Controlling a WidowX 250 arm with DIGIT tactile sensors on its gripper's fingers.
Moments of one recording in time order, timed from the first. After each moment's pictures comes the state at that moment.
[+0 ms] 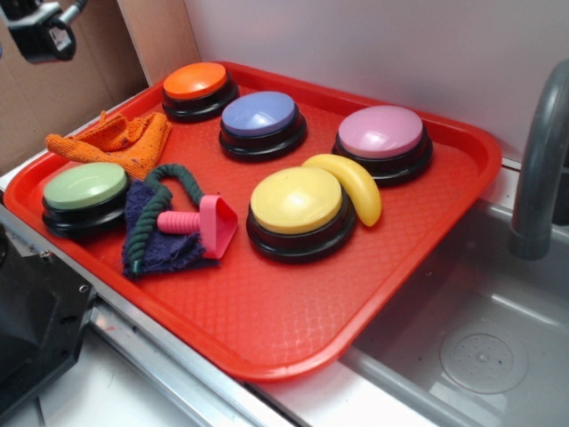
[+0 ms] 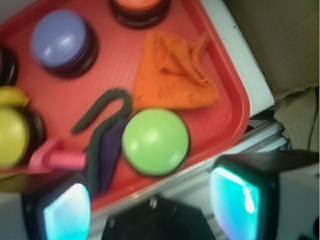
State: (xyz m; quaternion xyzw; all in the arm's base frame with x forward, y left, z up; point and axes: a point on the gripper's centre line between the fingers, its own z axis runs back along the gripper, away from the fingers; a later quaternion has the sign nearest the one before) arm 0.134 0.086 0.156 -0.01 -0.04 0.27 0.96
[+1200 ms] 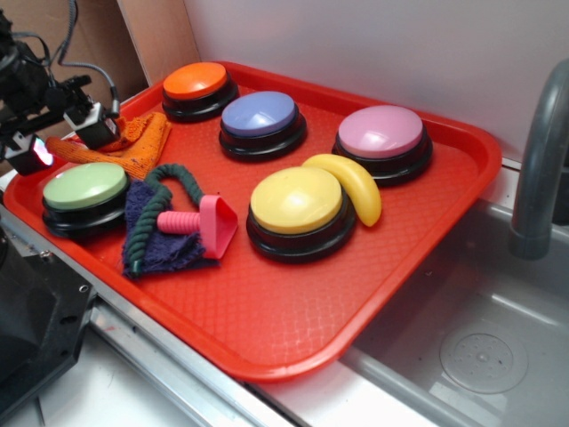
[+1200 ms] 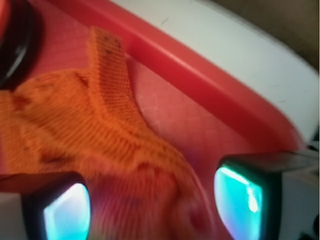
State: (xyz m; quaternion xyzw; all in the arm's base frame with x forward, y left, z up) arm 0.161 0.150 0.031 -0.07 -0.10 0.44 0.89
